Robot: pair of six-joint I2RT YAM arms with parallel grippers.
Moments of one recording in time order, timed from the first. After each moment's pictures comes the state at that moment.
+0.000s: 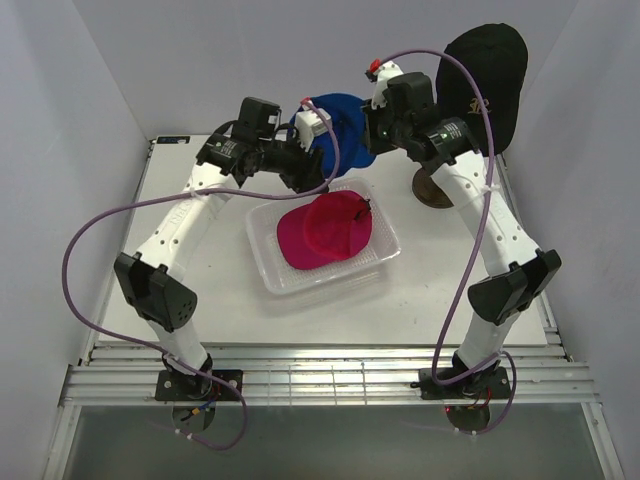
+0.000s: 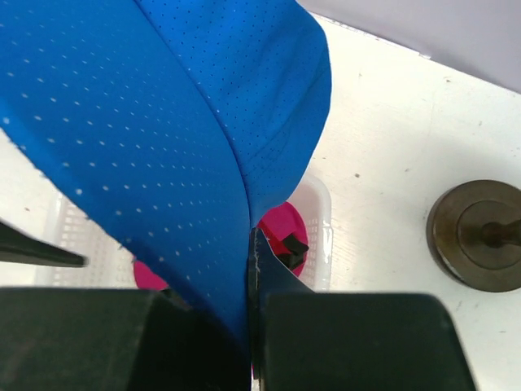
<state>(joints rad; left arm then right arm) -0.43 1.72 1.94 -0.88 0.65 0.23 0.55 1.78 2.12 -0.84 0.02 0.06</state>
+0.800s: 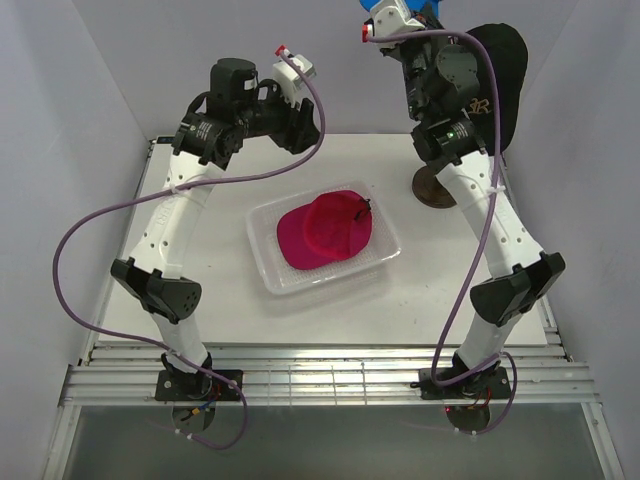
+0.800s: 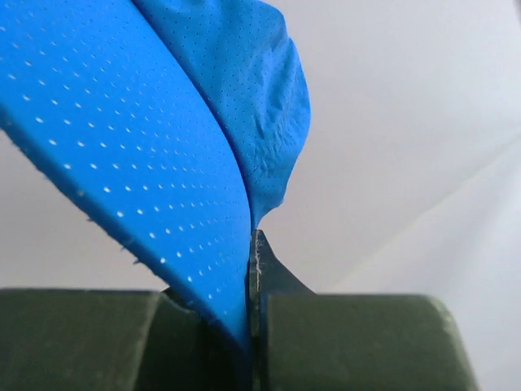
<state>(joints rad) -0.44 1.80 2.26 -0.81 0.47 0.18 0.52 1.76 2.14 -0.03 0.36 -0.90</state>
